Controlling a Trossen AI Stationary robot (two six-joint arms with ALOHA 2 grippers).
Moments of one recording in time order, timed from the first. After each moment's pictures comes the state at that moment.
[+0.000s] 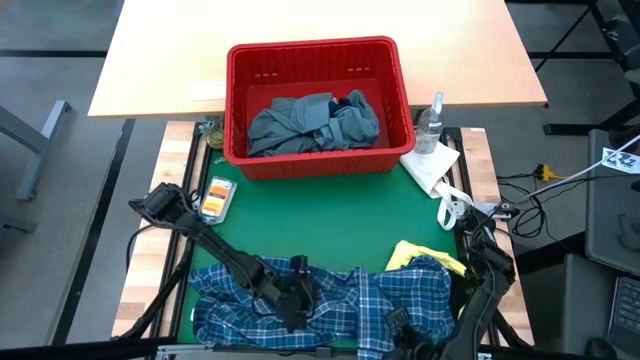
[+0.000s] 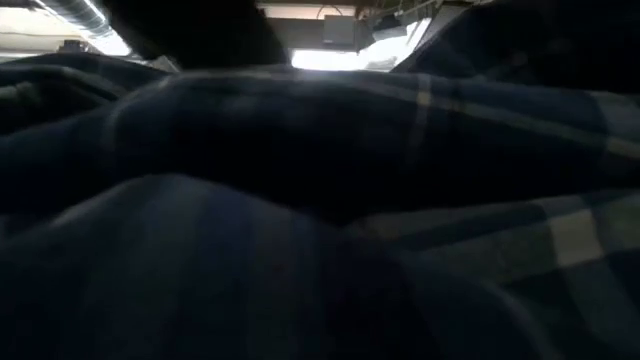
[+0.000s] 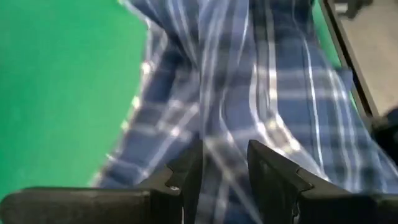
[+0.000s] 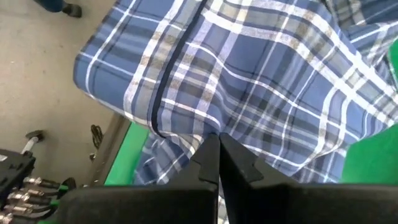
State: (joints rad) left arm -0.59 1.91 1.21 -0.12 -0.43 -0.47; right arm 0.96 2.24 2.25 -1.57 0.23 0.48
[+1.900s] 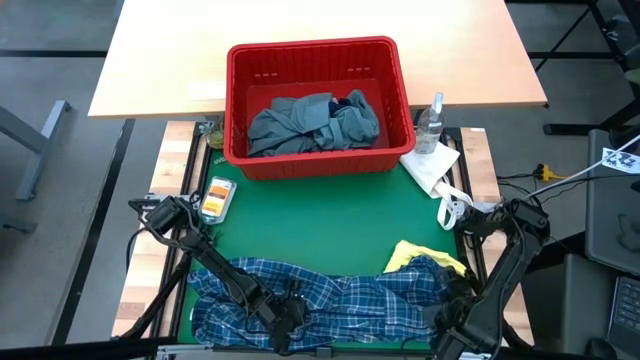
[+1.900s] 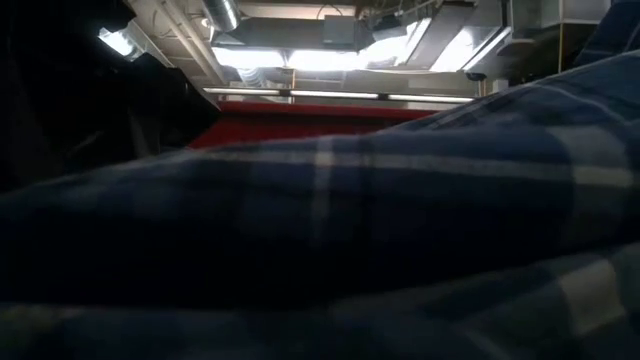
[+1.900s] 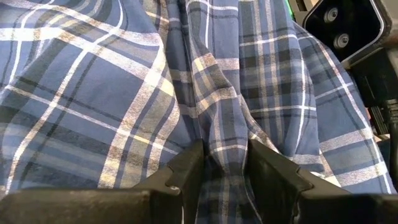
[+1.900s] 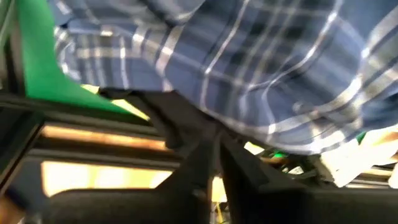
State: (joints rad) left arm -0.69 2.02 1.21 -0.11 -0.28 -0.50; right arm 1.03 1.81 1.50 -1.57 -0.12 0.66
